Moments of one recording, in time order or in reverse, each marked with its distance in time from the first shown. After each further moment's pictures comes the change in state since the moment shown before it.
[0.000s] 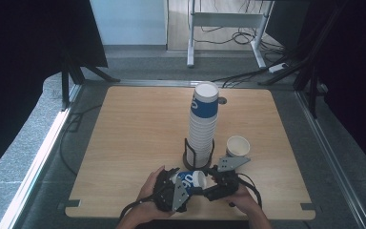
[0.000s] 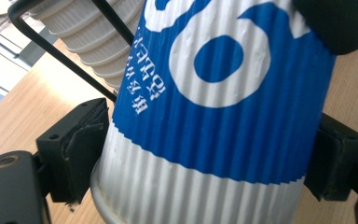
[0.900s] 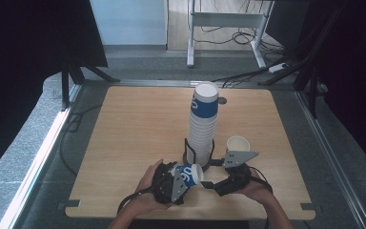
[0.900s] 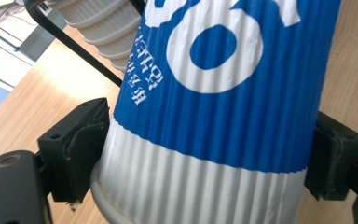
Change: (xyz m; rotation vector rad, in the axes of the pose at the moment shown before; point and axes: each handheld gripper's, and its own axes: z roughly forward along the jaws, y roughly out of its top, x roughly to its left) left arm 0.020 0.002 0.008 0.042 0.008 0.027; right arm 0.004 0.032 -0.032 0.180 -0.201 -0.179
